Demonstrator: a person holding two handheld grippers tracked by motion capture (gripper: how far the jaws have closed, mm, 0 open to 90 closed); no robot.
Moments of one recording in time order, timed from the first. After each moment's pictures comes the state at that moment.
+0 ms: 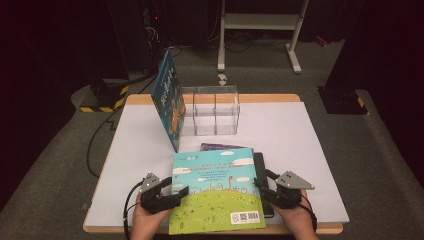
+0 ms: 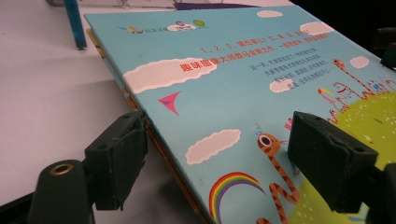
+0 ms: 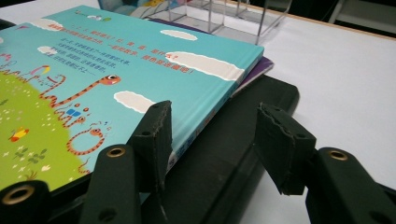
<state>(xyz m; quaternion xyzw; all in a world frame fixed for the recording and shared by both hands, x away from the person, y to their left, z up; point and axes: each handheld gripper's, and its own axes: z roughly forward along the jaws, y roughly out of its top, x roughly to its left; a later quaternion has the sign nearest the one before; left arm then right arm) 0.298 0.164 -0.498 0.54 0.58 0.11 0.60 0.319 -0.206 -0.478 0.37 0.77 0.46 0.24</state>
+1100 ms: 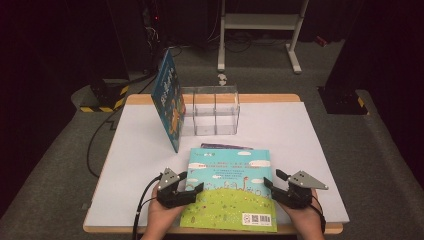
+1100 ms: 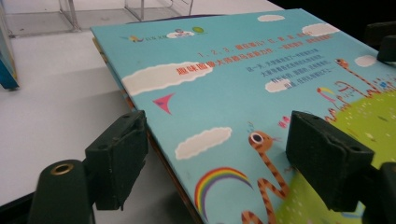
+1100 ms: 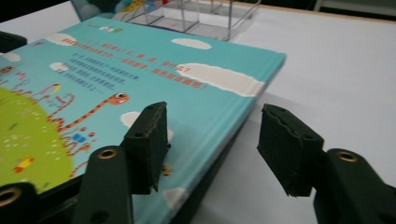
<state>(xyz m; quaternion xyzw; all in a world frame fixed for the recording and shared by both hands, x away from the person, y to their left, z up) 0.307 0.129 -0.498 0.57 0.53 0.12 0.62 0.318 -0.230 -0.476 0.41 0.75 0.47 0.22</state>
